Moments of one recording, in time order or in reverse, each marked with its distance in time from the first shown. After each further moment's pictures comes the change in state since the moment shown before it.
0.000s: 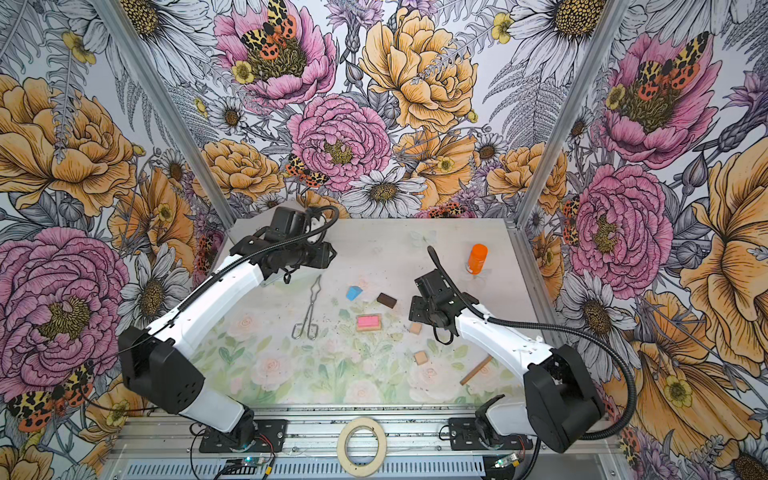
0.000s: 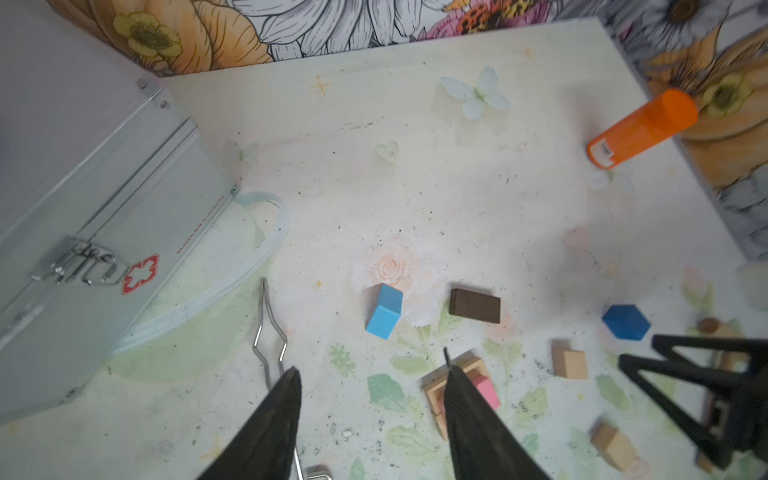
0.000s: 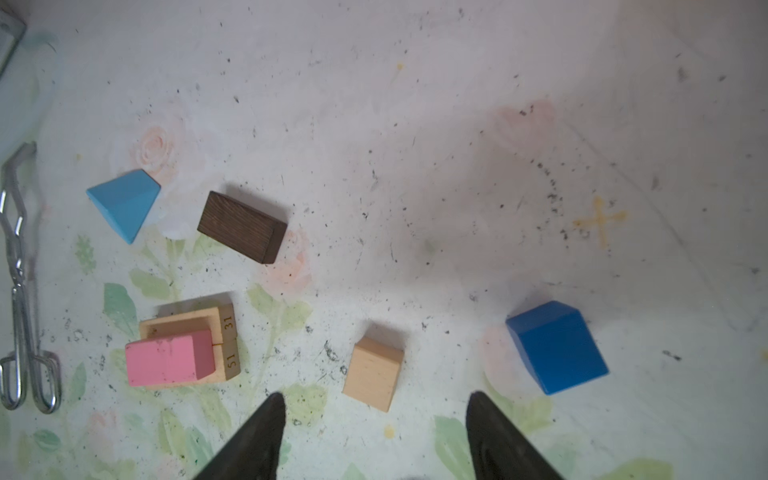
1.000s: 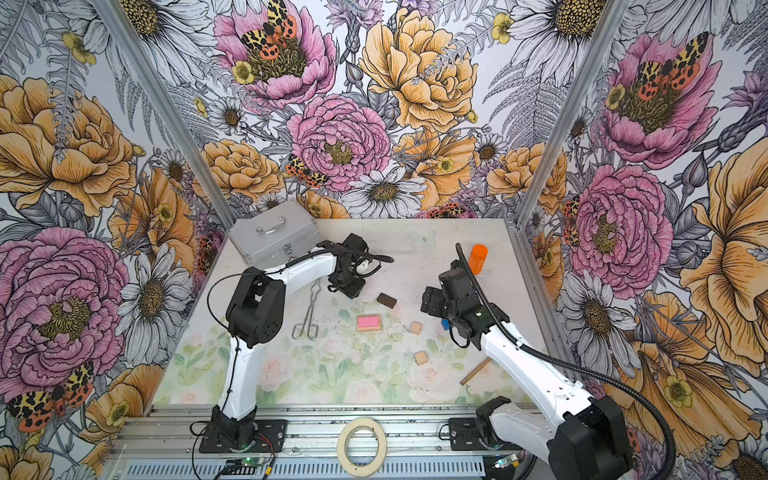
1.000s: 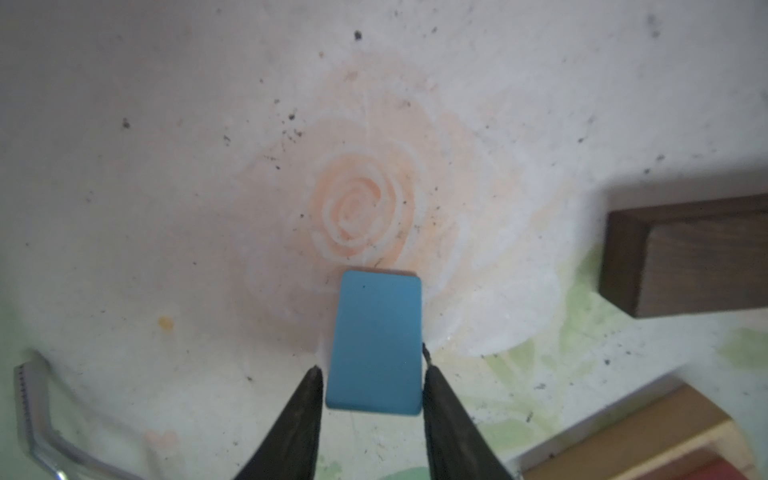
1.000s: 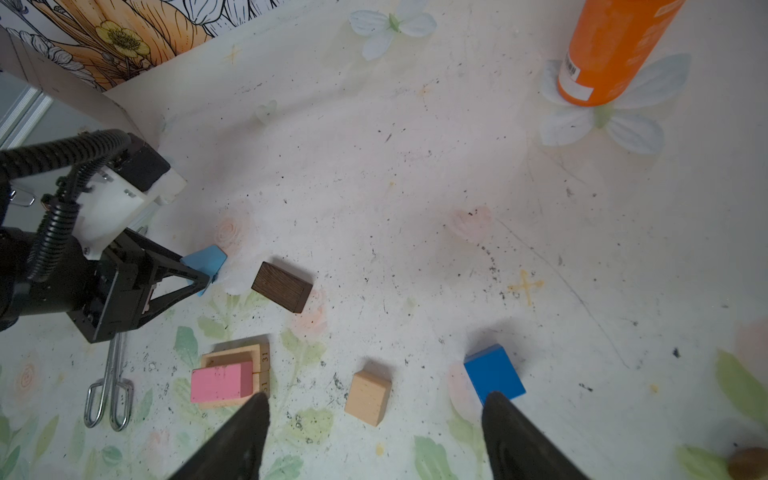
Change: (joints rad) left arm -0.164 0.703 0.353 -0.253 -0.113 0.319; right arm -0.119 -0.280 -0.055 0.042 0.004 -0.097
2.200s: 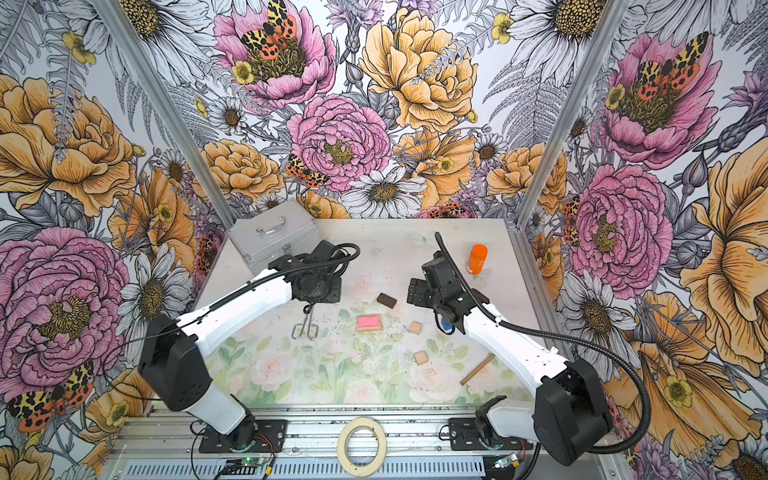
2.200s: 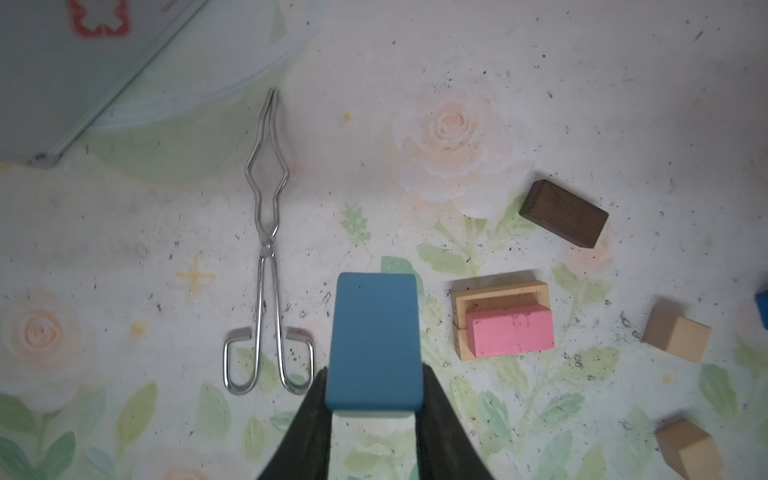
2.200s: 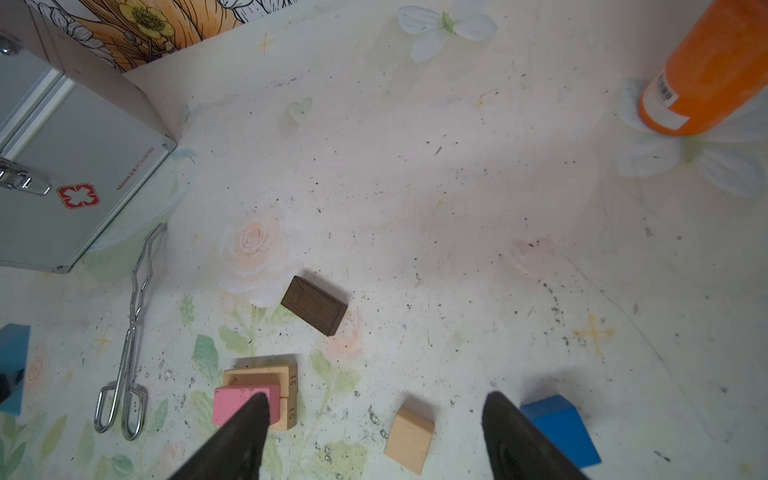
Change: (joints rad) left arm -0.093 -0.528 -0.336 -0.005 -0.190 -0.557; right arm 0.056 0.157 0.097 0.064 0.000 -0.013
